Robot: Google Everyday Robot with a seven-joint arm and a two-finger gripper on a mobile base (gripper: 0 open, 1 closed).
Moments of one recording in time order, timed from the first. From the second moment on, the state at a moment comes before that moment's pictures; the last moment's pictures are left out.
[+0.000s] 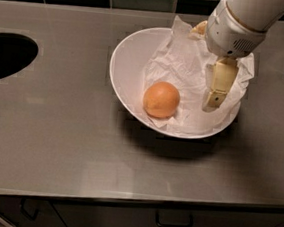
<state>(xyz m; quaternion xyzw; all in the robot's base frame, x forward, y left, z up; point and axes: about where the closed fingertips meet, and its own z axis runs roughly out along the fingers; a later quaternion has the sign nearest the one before) 0.525 -0.118 0.954 -0.74 0.65 0.01 0.19</state>
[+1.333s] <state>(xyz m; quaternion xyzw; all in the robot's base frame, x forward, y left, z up) 0.542 -0.083 0.906 -0.75 0.63 0.08 0.19</state>
